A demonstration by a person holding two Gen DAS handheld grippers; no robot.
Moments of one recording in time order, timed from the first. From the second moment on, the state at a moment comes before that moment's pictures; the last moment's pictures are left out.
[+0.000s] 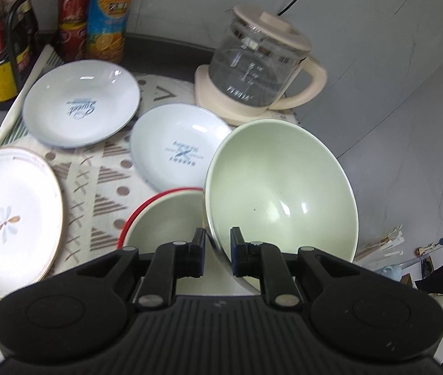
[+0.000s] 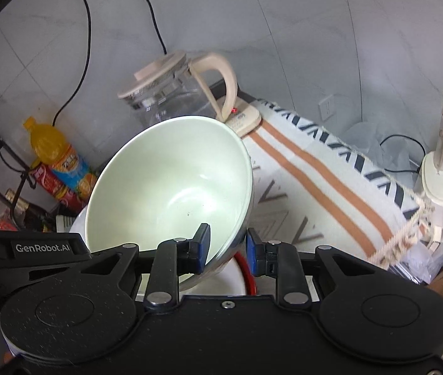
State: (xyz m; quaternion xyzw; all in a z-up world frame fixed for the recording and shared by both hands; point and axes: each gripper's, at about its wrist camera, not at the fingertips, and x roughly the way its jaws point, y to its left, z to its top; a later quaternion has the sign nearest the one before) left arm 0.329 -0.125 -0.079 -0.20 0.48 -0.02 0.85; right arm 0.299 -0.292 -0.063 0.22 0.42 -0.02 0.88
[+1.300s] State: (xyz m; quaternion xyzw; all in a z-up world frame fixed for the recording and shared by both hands) left arm 0.297 -0.072 -0.110 -0.21 0.51 0.02 0.83; right arm 0.263 -0.256 -0.081 0.19 0.46 -0.02 0.87
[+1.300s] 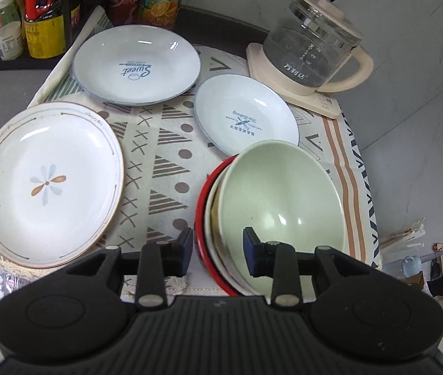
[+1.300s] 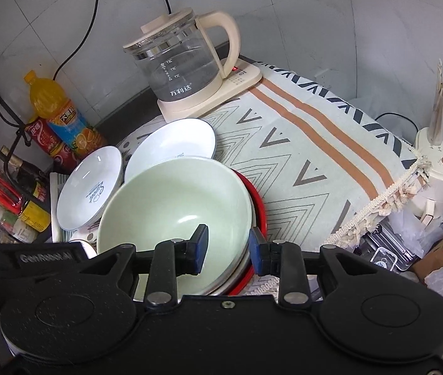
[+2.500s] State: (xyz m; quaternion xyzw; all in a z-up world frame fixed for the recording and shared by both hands) left arm 0.215 0.047 -0.099 -0.17 0.50 0.04 0.85; right arm 0.222 -0.177 -0.057 0.12 0.46 0.07 0.87
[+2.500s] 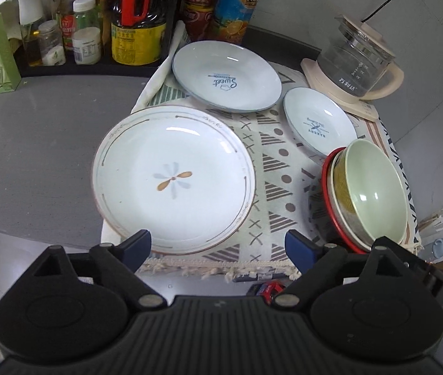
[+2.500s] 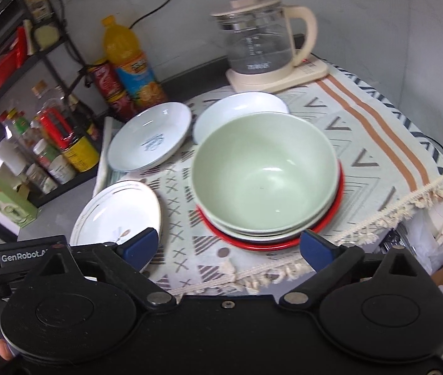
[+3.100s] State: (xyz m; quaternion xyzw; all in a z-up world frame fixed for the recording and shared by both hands) left arm 0.196 0.116 -0.093 -0.20 0.48 0.09 0.85; right arm 0.233 -0.108 -0.054 0.07 0.47 0.13 0.87
